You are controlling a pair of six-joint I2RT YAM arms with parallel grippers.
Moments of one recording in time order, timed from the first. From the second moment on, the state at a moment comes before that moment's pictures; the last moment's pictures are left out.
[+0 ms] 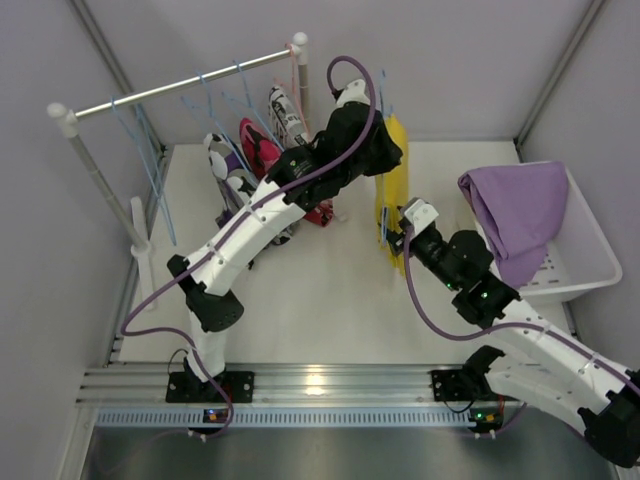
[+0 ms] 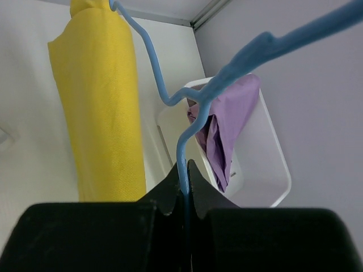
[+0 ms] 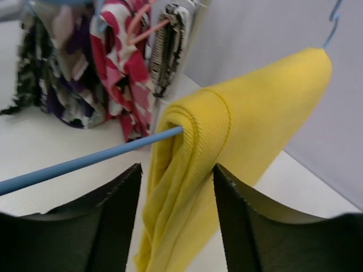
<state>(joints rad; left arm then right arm) -0.91 1.94 2.39 -0.78 -0.29 -0.80 0.68 0.84 0.63 0.23 0.01 -0.32</state>
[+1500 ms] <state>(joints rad) -0.90 1.90 2.34 -0.69 -0.20 -0.89 0.57 0.95 0.80 0.23 0.18 -0.28</state>
